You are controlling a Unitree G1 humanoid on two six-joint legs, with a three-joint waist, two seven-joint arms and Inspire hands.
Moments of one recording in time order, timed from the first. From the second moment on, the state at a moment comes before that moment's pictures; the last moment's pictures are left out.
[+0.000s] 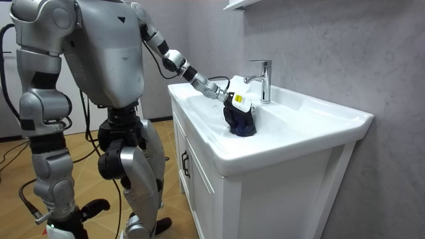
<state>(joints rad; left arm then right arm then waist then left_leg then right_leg) -0.59 0.39 -0.44 1.16 1.23 0.10 0.23 0.10 -0.34 -0.06 1.22 0.09 0.19 0.13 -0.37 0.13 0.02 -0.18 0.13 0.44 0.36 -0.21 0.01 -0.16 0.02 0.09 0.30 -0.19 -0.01</state>
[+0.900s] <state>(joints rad) -0.58 0.40 -0.34 1.16 1.26 0.11 0.27 -0.09 -0.30 -0.04 1.36 0.31 0.19 0.05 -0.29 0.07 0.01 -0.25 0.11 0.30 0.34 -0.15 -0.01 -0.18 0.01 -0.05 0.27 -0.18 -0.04</state>
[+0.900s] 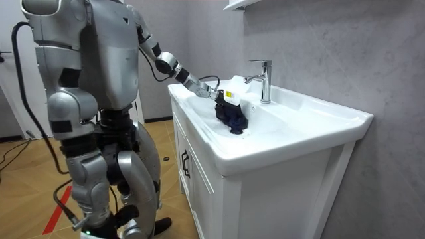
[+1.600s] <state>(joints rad) -0.46 0.41 -0.27 1.08 1.26 0.11 0.38 -0.10 -0.31 -0.02 1.36 0.31 0.20 0.02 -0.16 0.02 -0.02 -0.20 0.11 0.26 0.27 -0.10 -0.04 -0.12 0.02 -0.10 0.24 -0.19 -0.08</state>
